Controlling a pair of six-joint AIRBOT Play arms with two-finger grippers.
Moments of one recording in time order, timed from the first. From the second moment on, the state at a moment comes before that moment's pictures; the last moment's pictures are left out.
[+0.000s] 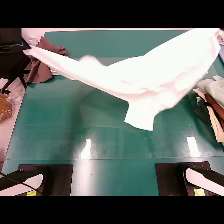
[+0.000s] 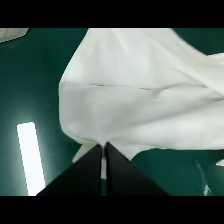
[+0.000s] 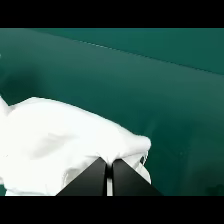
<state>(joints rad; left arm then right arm) -0.10 -1.23 2.06 1.38 -1.64 -1.65 -0.16 -1.17 2.03 -1.15 1.57 1.37</state>
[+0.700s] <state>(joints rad) -0.10 -1.09 2.03 1.36 -1.81 -1.66 -0.02 -0.99 1.83 -1.15 1.74 1.42</state>
